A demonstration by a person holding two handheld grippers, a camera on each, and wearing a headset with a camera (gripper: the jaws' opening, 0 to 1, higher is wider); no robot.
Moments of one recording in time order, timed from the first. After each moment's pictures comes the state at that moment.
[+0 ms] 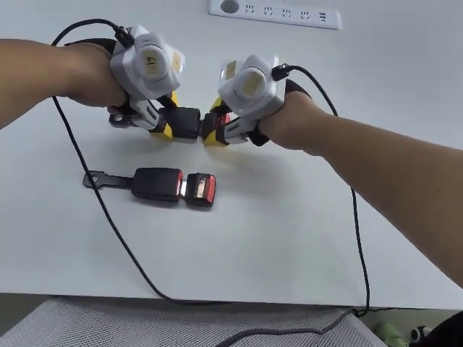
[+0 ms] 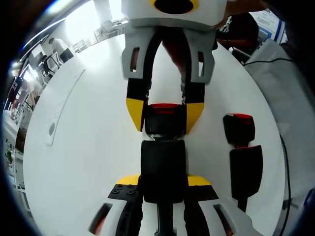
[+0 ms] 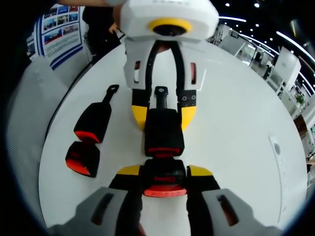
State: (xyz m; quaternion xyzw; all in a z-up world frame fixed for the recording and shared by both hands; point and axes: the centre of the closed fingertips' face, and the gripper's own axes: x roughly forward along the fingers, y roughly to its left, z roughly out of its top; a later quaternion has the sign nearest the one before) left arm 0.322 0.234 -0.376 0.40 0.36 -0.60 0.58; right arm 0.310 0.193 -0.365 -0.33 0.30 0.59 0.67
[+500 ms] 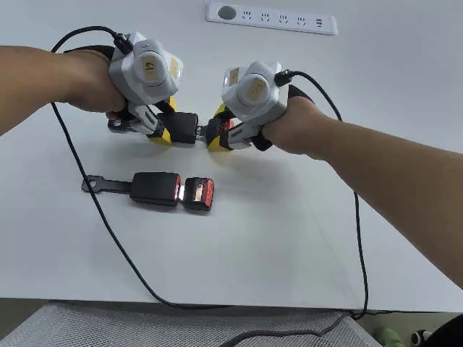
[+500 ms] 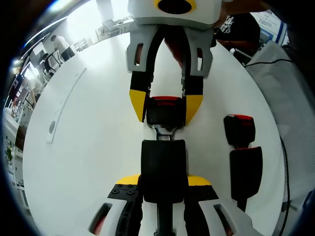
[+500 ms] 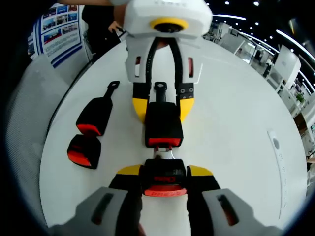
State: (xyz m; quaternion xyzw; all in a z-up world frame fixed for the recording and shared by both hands) left arm 0.323 0.236 -0.376 0.40 0.37 -0.60 0.59; right arm 0.311 0.177 -0.365 -0.33 0.31 0.59 0.67
